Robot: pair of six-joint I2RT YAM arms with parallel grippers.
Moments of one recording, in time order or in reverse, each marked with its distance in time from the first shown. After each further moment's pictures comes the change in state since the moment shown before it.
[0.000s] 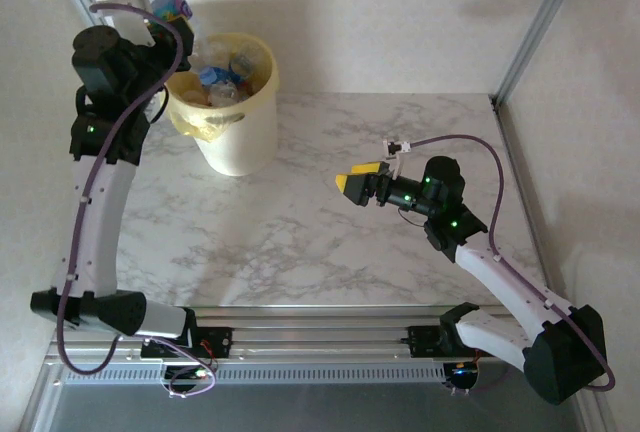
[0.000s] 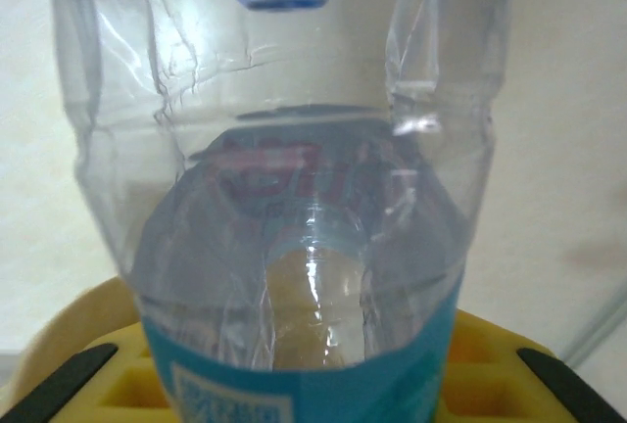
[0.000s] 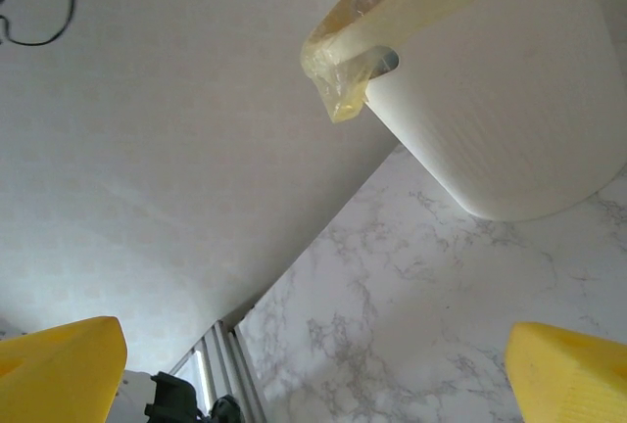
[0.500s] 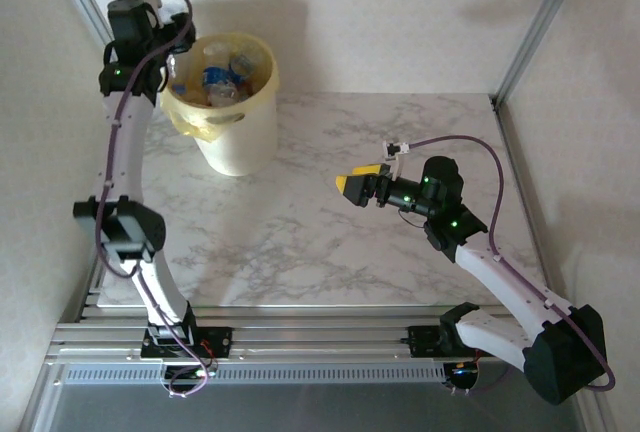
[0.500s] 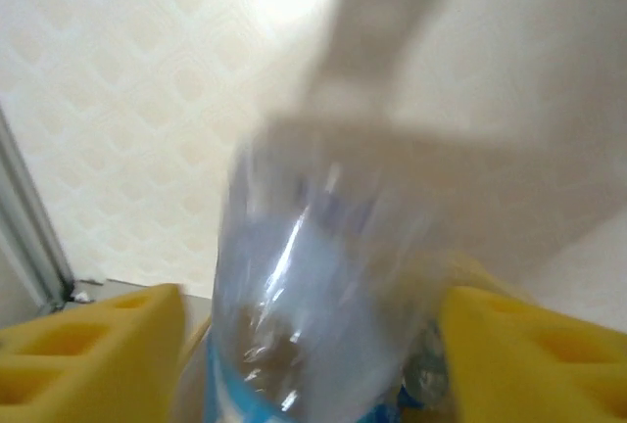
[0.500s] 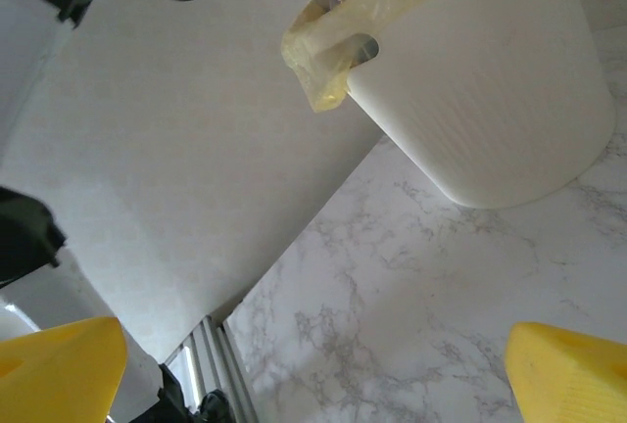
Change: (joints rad) left arm 0.120 0.527 0.420 -0.138 -0.062 0.072; right arm 0.000 0.001 -0.001 -0.041 0.019 -0.019
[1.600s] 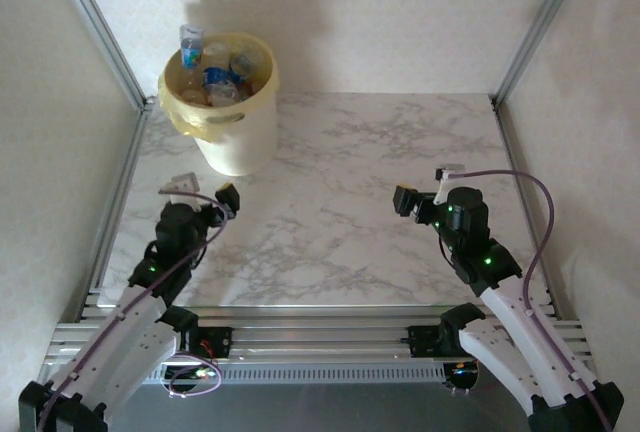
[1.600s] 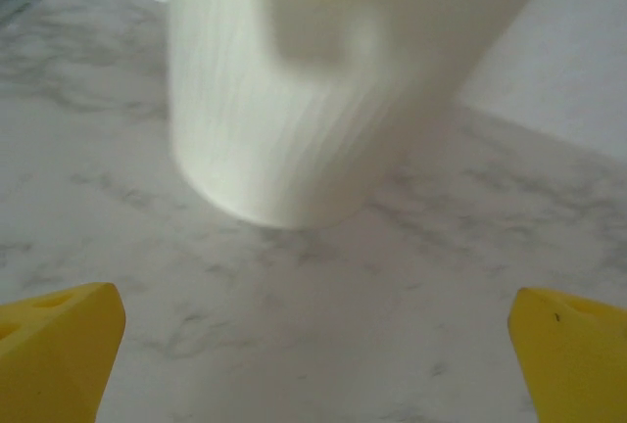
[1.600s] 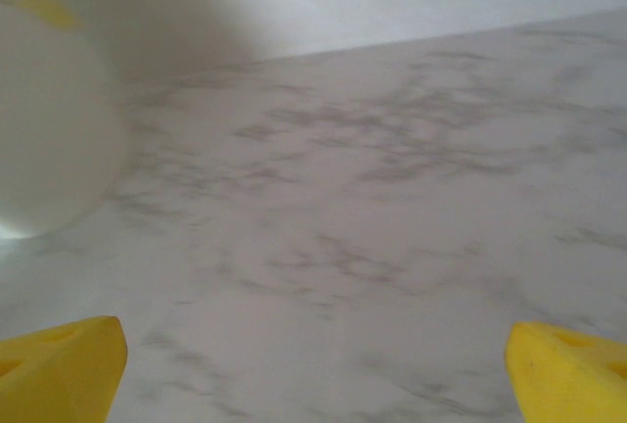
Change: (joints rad) left arm -0.367 -1.302 -1.888 0.530 -0.334 -0.212; right arm -0.126 -0.352 -0.126 -0.527 0.806 -0.335
